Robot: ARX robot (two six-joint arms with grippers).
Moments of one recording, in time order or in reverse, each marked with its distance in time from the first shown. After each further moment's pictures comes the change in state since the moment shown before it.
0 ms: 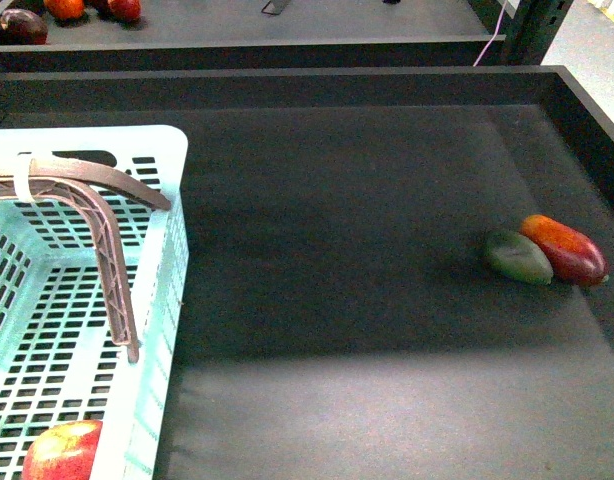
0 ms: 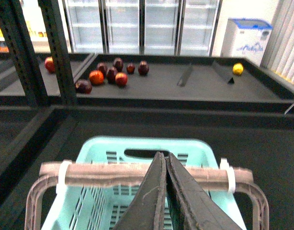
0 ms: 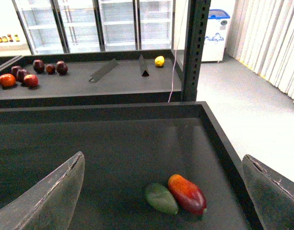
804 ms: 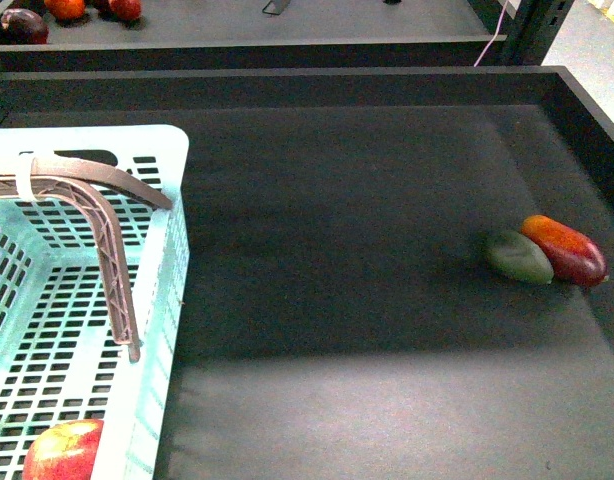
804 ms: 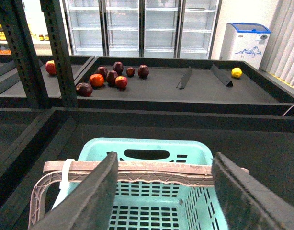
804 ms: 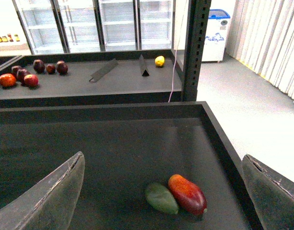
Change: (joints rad) left arm 0.000 -0.086 0.000 -0.058 0.000 0.000; right arm 0.000 0.000 0.000 0.000 0.000 0.000
